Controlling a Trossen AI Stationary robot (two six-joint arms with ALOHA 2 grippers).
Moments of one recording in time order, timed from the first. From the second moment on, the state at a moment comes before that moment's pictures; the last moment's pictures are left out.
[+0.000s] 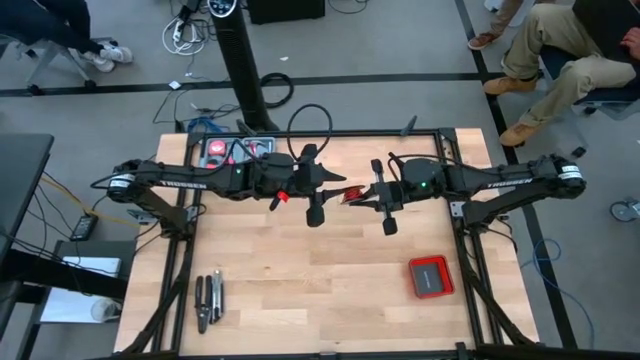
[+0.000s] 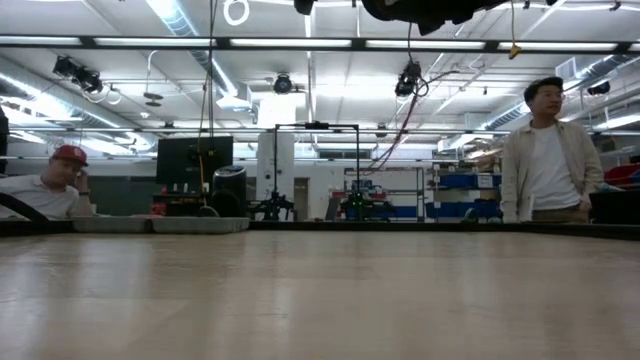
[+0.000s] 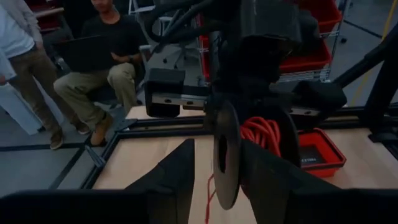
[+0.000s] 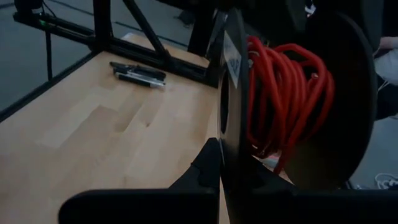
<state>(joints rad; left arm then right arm) -0.01 1.51 1.34 -0.03 -0.15 0.10 0.02 1.10 0.86 -0.06 -0.05 -0.32</state>
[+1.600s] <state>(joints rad) -0.01 1.53 1.36 0.08 -0.29 0.12 0.09 0.95 0.83 -0.23 0.51 -0.21</state>
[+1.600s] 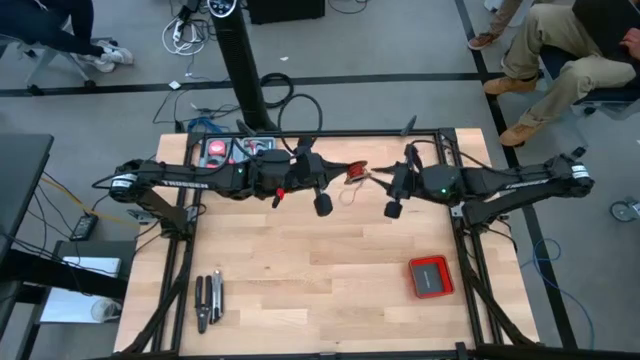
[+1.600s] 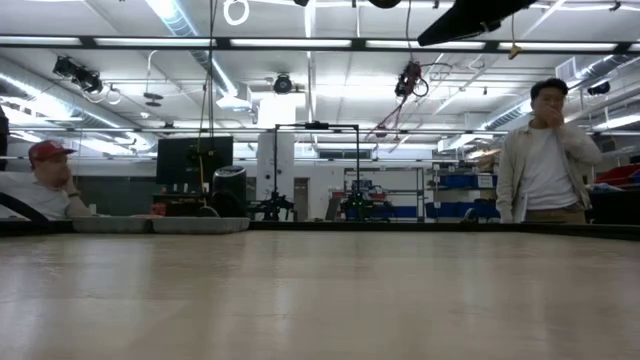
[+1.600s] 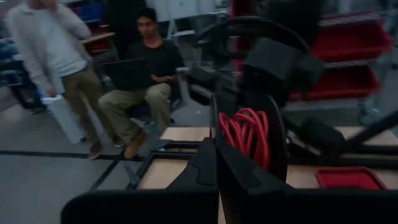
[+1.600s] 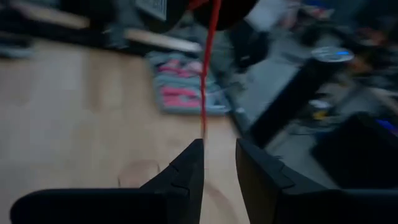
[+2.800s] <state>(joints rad) 0.18 1.53 1.01 0.82 -0.23 0.05 0.04 1.28 0.67 0.62 0.95 -0.42</state>
